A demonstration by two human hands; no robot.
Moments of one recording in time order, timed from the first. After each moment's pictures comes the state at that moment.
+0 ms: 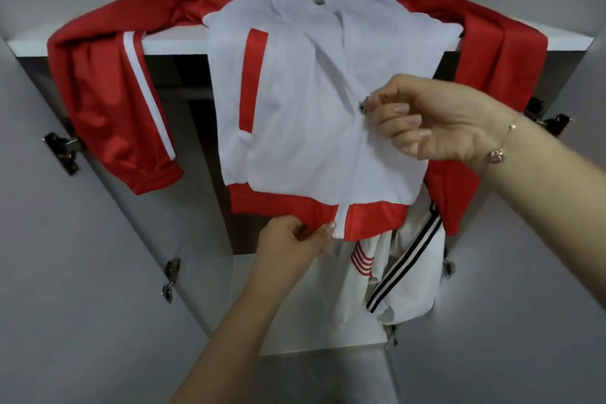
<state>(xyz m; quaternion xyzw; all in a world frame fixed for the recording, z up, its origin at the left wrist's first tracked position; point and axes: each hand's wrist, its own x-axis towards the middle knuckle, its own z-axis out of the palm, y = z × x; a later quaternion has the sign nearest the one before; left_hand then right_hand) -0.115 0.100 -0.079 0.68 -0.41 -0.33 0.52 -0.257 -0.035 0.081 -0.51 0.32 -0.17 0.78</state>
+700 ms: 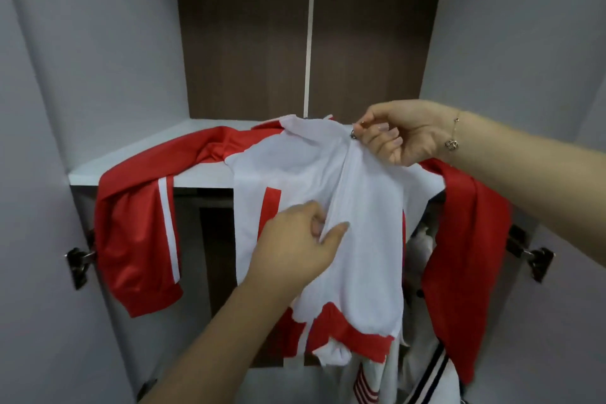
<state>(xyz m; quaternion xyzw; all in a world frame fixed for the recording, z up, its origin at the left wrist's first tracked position) -0.080 0.023 0.046 0.64 -0.61 0.04 0.46 -0.215 -0.114 0.214 -0.56 0.36 -0.15 0.73</state>
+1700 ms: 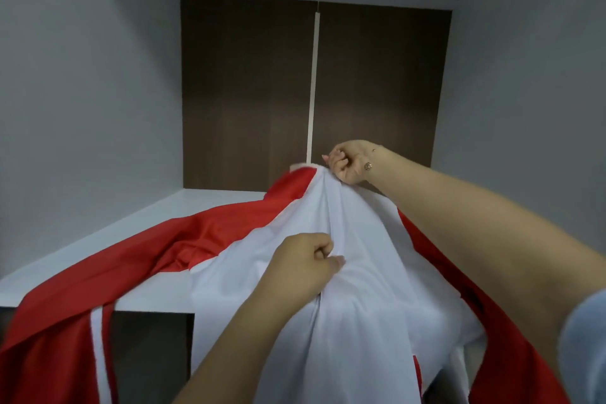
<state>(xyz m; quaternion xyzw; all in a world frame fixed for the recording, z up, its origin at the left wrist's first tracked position) -0.042 -0.099 0.125 0.61 -0.62 -0.08 0.50 -0.096 -0.279 0.271 -0.45 0.34 -0.29 0.77</state>
